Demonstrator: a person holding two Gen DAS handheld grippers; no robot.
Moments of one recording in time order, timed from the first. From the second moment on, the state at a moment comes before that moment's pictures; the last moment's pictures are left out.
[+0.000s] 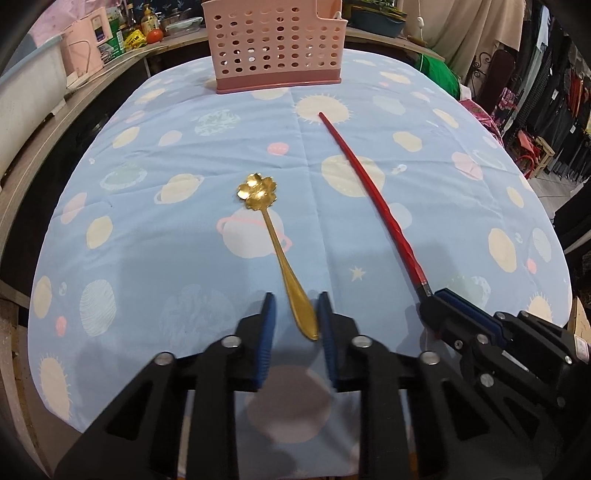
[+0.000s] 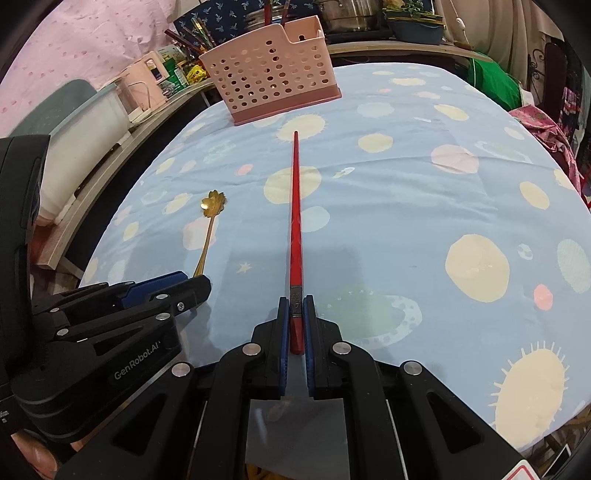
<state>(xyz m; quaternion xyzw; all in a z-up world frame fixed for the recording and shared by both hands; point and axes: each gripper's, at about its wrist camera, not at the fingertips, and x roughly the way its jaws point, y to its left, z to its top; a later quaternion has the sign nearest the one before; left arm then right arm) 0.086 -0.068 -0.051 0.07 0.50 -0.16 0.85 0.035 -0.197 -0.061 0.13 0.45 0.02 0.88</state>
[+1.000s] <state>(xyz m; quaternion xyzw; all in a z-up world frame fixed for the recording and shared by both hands) 0.107 -0.043 0.027 0.01 0.46 -0.17 0.87 0.044 -0.206 0.016 0.16 0.37 0.05 0.91</state>
